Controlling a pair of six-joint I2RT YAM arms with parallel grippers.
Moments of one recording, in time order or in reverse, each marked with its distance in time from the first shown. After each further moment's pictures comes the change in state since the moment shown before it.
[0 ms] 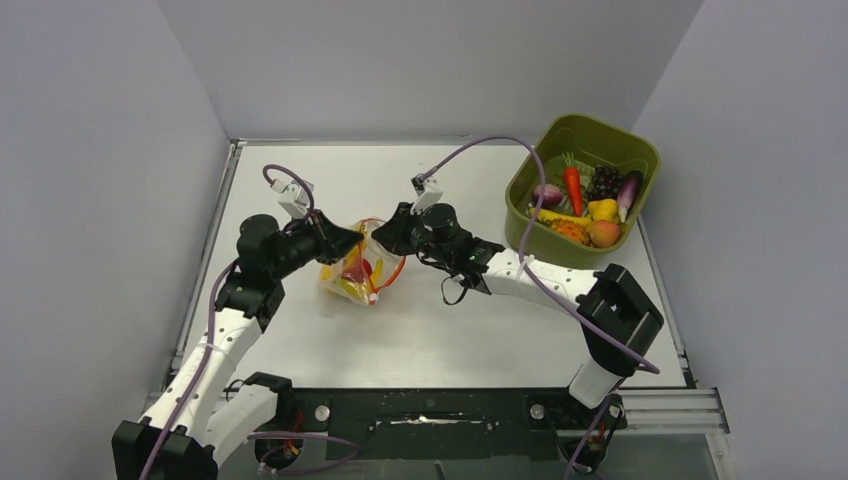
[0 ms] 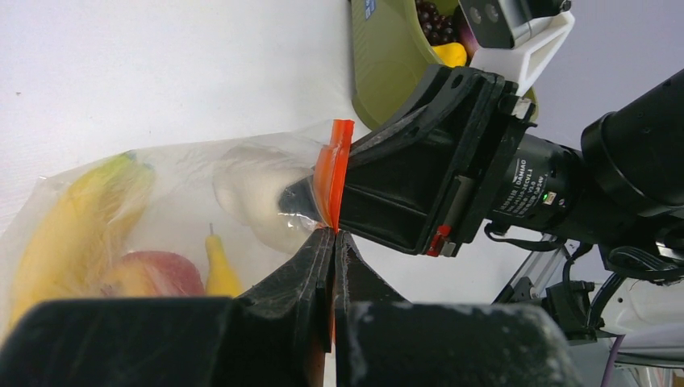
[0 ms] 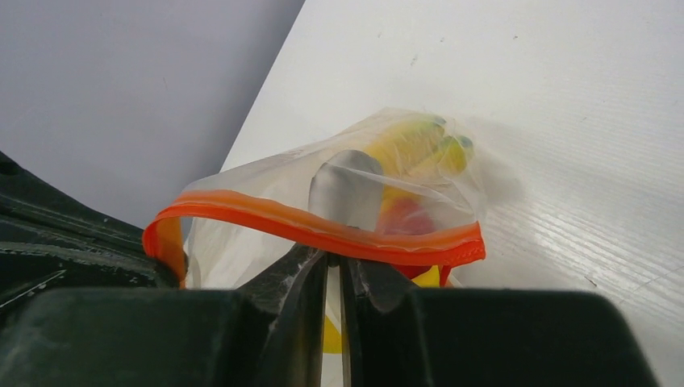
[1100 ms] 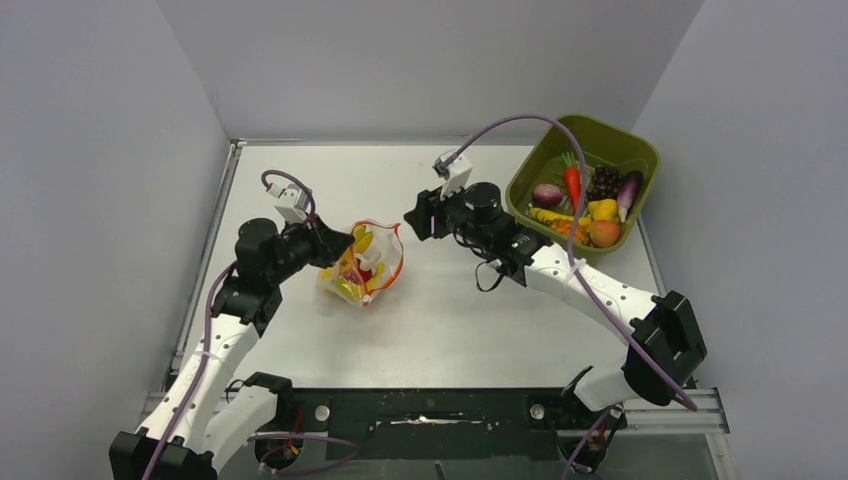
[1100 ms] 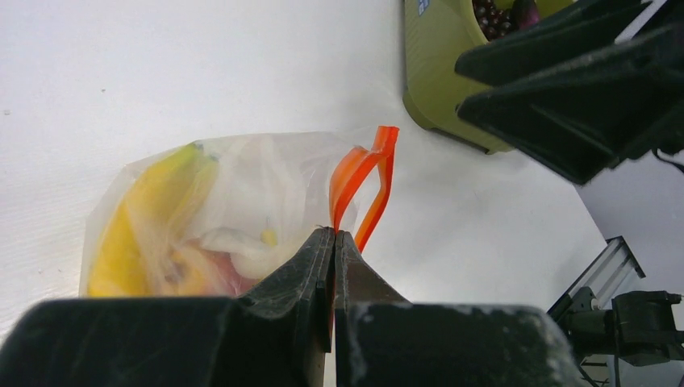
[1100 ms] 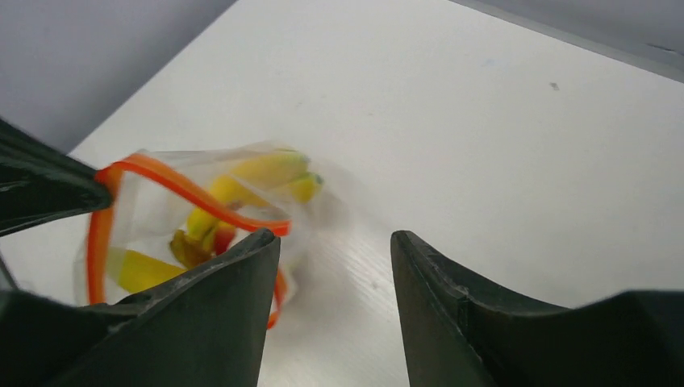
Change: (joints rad) left arm 0.000 -0.035 0.000 -0.086 -0.098 0.107; right arm -0.105 -0.210 -0.015 -0.166 -0.045 -0.469
